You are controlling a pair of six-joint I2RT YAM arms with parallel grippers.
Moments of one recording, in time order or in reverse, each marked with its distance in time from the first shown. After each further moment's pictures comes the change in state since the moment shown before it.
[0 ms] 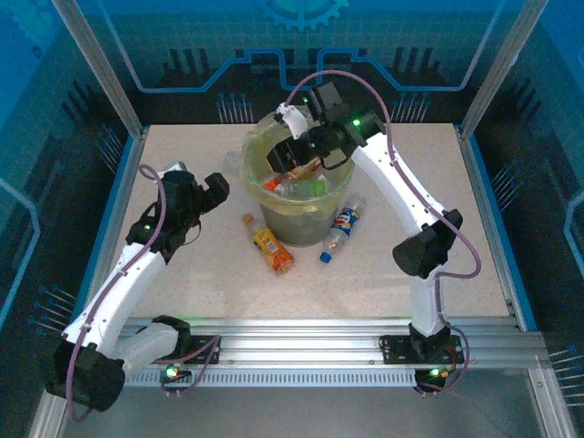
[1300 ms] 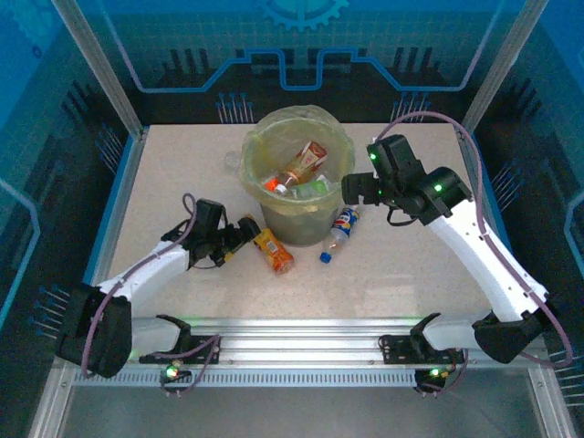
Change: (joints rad) left arm -0.086 0.190 -0.284 0.112 0.459 -0.211; right arm -0.028 -0.729 -0.793 0.011 0.694 0.385
